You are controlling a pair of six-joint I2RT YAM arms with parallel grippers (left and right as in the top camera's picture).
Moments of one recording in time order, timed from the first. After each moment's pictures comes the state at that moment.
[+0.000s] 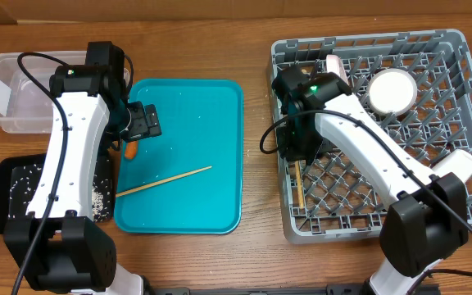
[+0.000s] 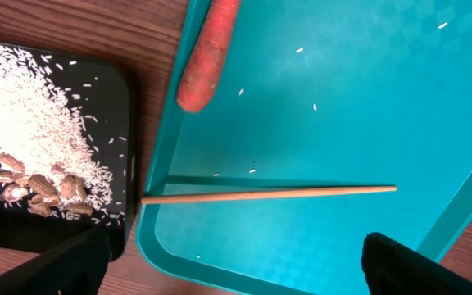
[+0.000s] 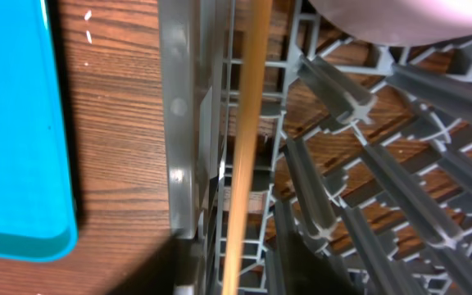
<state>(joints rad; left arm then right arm) 0.01 1.72 1.59 -1.34 -0.04 -0.29 0.48 1.85 1.55 -1.31 -0.05 0.33</state>
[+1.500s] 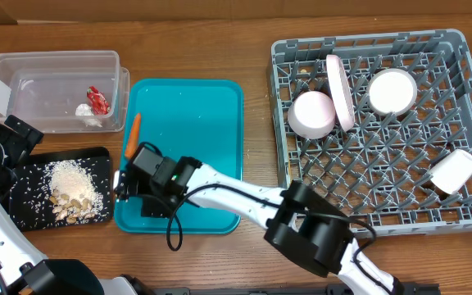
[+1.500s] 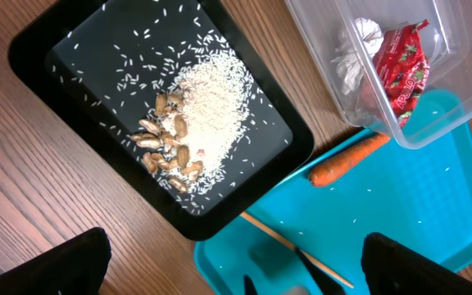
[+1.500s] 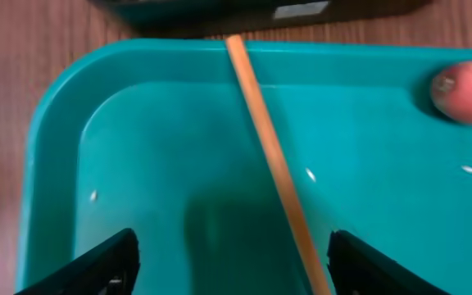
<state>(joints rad) 0.68 1.57 1.69 -1.43 0.11 -0.39 1.08 2.28 1.77 -0.56 -0.16 -0.44</state>
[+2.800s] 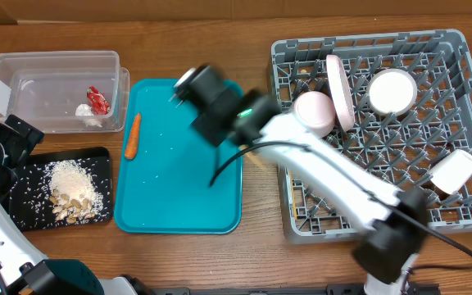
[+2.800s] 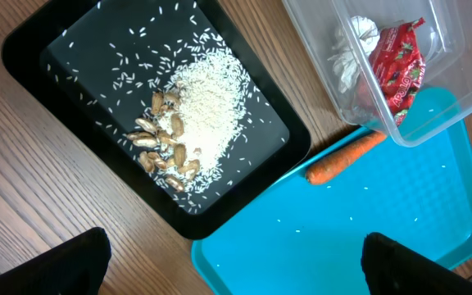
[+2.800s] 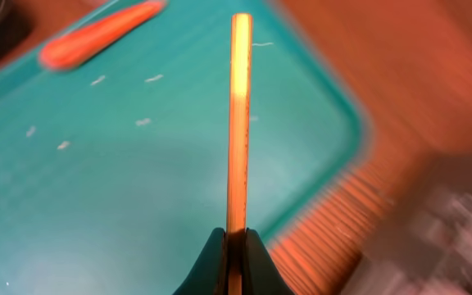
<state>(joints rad) 0.68 1.57 1.69 -1.43 0.12 -0.39 0.79 1.92 1.89 -0.97 0.13 -0.05</state>
